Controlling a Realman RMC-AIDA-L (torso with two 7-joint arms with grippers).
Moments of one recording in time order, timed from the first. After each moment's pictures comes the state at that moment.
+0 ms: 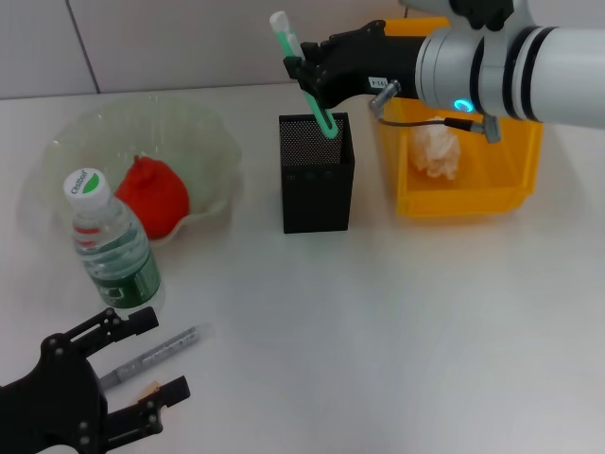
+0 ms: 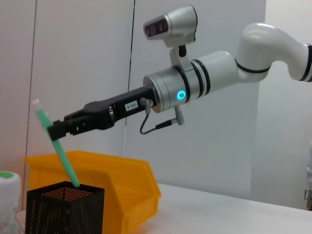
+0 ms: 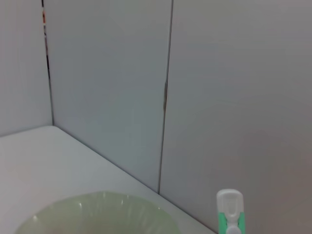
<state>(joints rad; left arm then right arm) -0.19 -2.03 0.98 0.45 1.55 1.77 -0.82 0.50 2.08 -1.55 -1.28 -2.06 -0.68 2.19</state>
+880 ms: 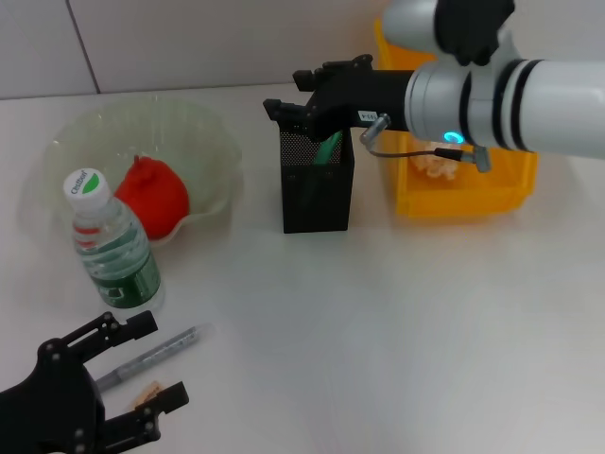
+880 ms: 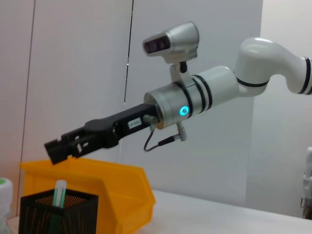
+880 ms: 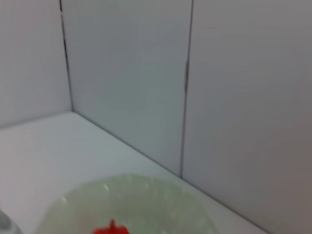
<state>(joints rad) -0.18 -2.03 0.98 0.45 1.54 1.80 -0.83 0.45 2.08 -1.60 -1.30 -2.00 -0.70 2.17</state>
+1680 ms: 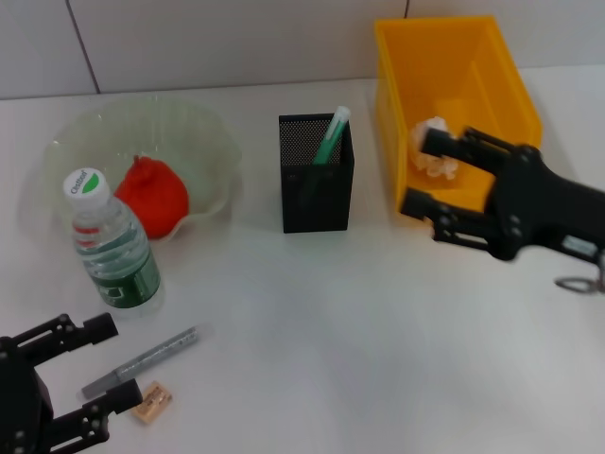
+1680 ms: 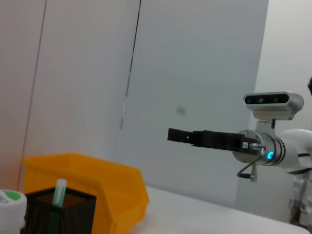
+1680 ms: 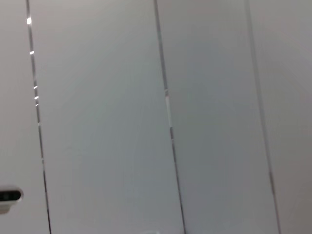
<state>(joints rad) -0.08 -2.05 0.90 0.76 1.59 1.89 -1.11 0.17 2.08 -1.14 -0.89 -1.26 -1.56 1.24</state>
